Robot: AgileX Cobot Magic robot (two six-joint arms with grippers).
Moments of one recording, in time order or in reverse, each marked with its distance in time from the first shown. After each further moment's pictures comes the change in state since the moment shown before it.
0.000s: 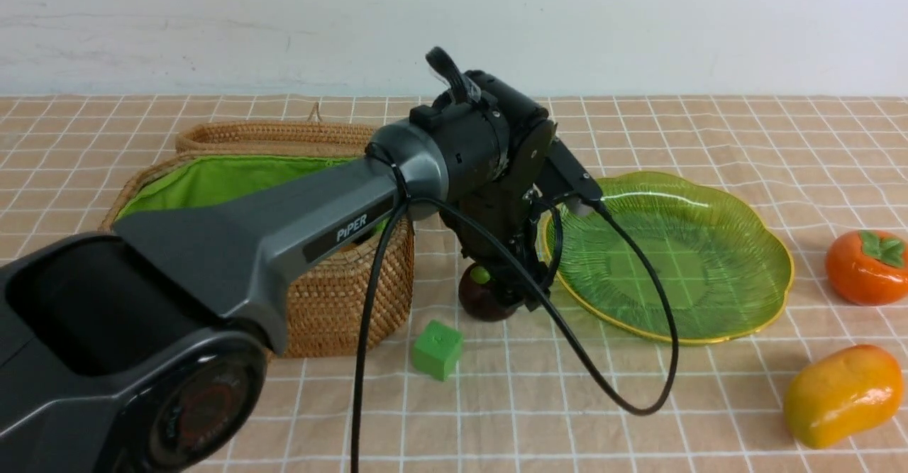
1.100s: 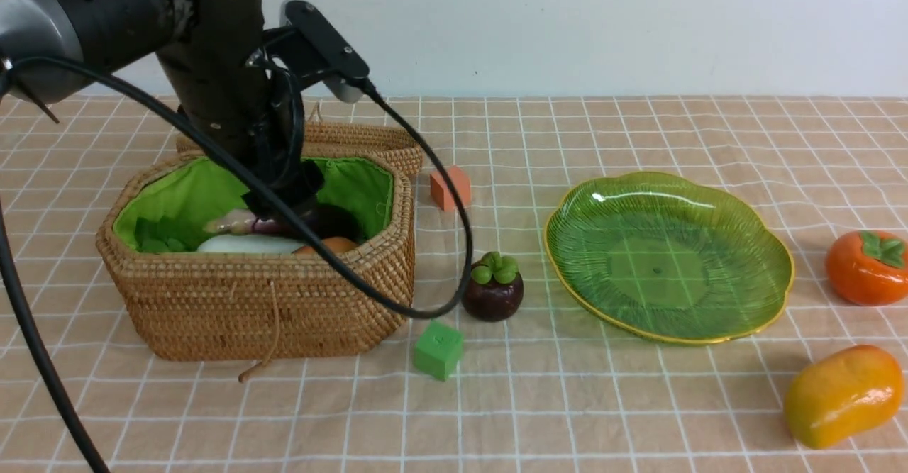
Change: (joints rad) right arm 0.000 -0.001 0.000 -0.038 -0.061 0.000; left arm 0.230 -0.567 0.418 0.031 0.080 0.079
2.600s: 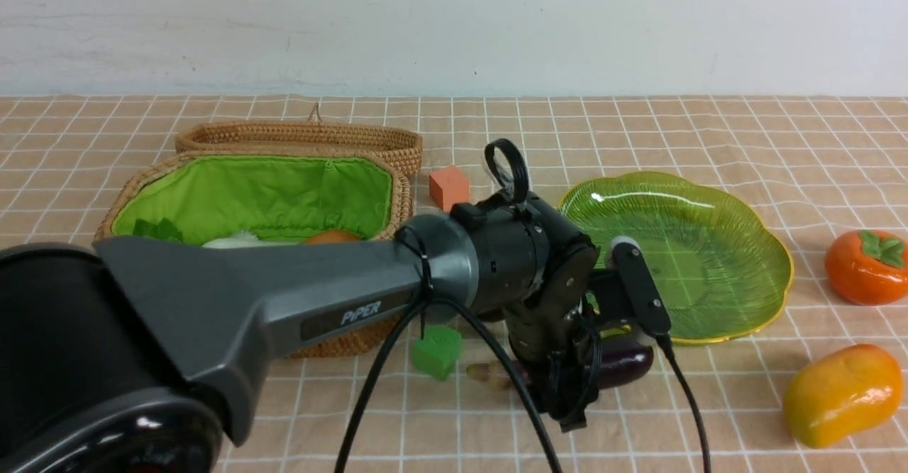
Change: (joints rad) right arm 0.000 0.000 0.000 0.003 0.061 0.003; left arm -0.385 0.417 -0.005 -0.087 -0.399 0.098
